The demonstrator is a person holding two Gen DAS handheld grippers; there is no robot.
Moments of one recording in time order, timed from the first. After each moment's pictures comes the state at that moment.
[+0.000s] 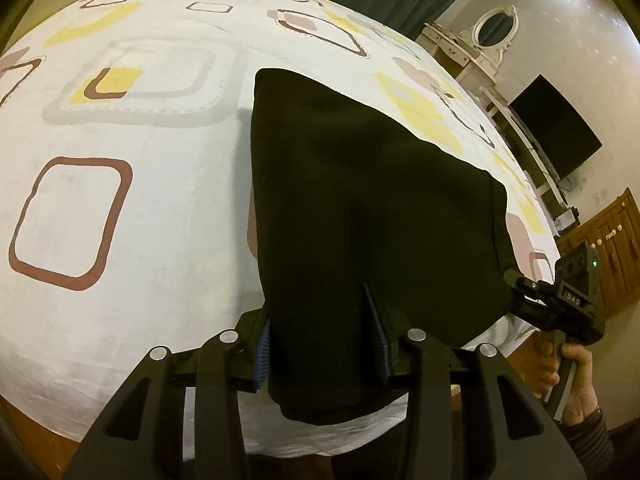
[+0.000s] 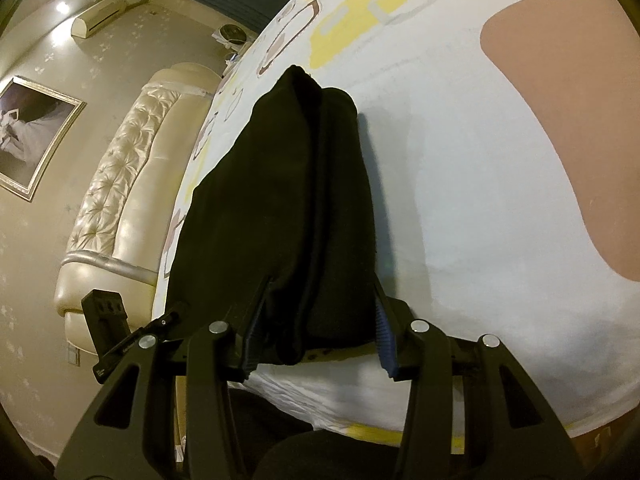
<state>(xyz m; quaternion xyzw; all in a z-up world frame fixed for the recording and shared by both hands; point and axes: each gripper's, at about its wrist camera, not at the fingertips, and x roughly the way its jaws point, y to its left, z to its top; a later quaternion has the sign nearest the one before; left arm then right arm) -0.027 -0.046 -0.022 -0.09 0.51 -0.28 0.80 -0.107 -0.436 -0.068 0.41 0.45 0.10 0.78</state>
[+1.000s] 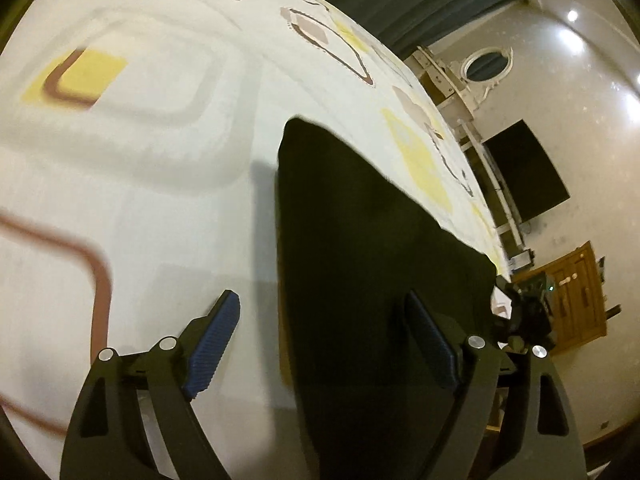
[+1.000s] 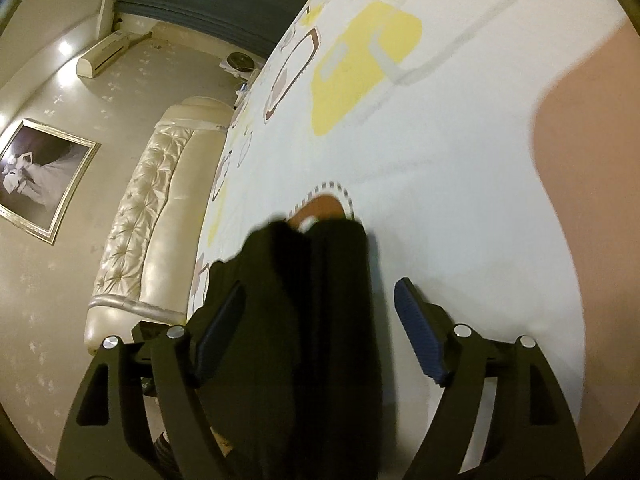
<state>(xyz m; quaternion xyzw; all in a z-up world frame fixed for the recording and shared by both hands) 0.074 -0.032 -0.042 -0.19 0.52 -0.33 0.77 -0.020 -0.484 -0.068 0.48 0.40 0.12 0.77</state>
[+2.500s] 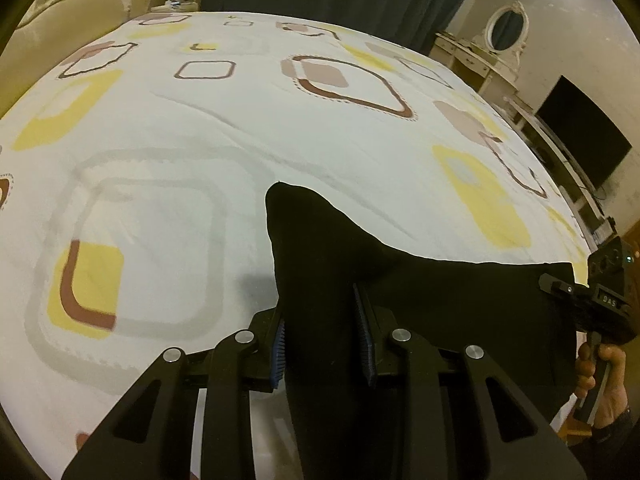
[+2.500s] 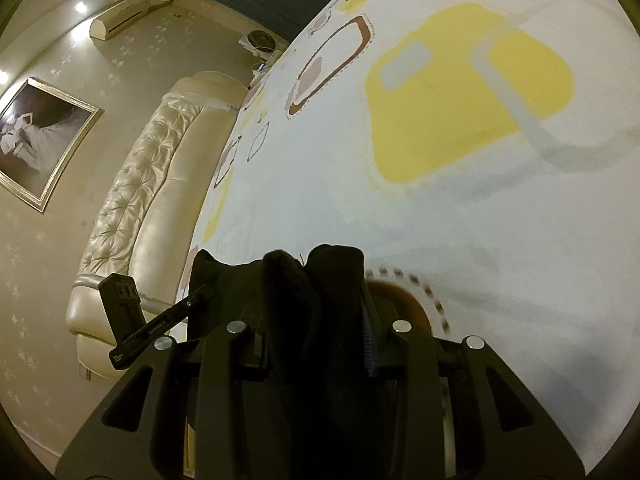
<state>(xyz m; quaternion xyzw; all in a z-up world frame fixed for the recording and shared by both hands) 0.158 -0.069 -0.008 -0.03 0.47 -0.25 0.85 0.083 -0.440 -0.053 0.41 0.42 0.15 0.80</state>
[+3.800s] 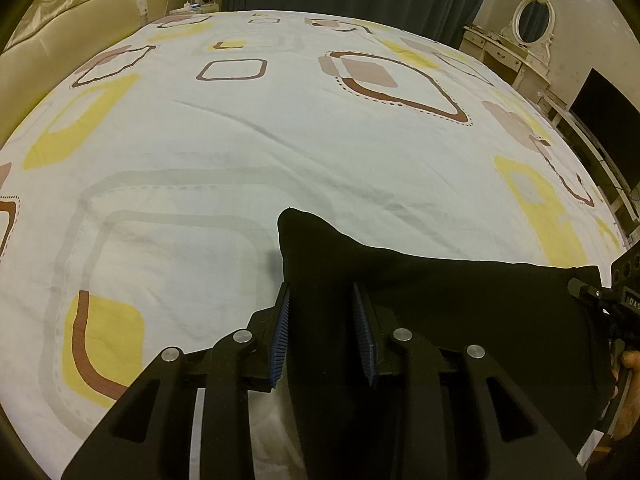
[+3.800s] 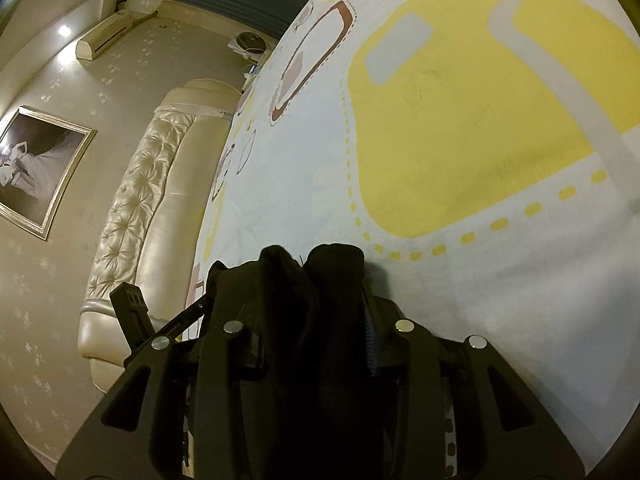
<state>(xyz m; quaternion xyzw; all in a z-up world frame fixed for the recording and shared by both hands) 0.205 -0.066 -0.032 0.01 0.47 -0.20 0.86 0.130 -0.449 -0.098 0.46 0.42 0.15 0.77</state>
